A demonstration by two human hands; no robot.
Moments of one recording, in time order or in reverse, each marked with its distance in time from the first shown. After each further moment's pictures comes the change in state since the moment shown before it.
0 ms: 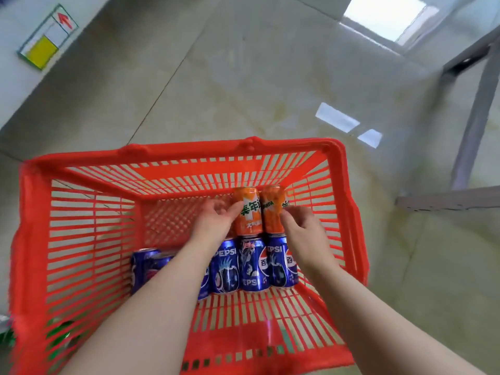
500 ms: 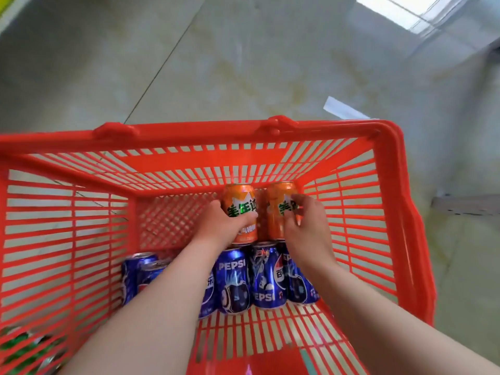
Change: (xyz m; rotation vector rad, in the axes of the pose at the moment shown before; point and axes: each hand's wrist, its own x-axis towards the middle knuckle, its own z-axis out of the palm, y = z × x) left_hand 0.056 -0.038 0.009 0.138 -0.062 -0.038; right_hand 0.056 0.033 0.052 -0.221 0.114 -0.118
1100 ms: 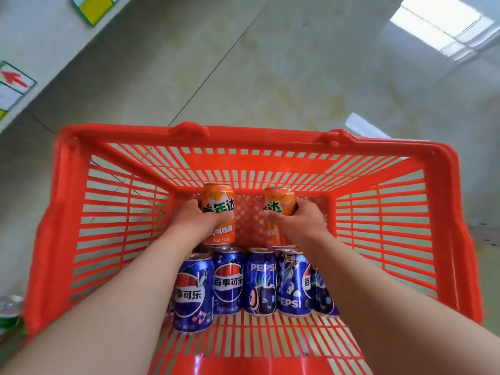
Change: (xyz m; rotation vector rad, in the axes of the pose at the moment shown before) left_hand -0.007 -0.026 -0.092 -0.102 0.097 -0.137; right_hand 0.022 -0.041 0.046 0.087 -0.321 0.133
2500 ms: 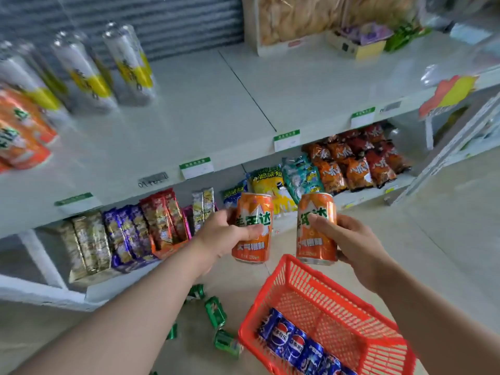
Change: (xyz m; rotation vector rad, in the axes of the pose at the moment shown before) left_hand -0.500 0.091 -0.321 -0.588 0.249 0.402; right_hand -0.426 -0.373 -0.102 0.054 -0.487 -0.536
